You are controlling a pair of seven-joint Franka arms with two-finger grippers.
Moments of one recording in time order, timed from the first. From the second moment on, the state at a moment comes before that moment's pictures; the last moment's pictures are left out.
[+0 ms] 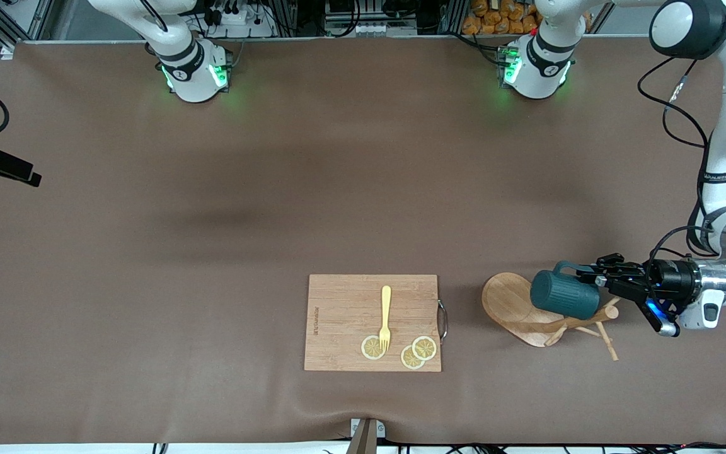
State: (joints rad) left arm 0.41 0.86 -0.22 -1.28 -1.19 1.39 -0.27; right arm 0.01 0.09 -0.13 -1.48 0.02 1.47 0.03
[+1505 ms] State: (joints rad) left arm 0.45 0.87 -0.24 -1.25 -1.33 1.31 -0.38; right arm 0.01 0.09 -0.13 -1.47 0.02 1.47 0.03
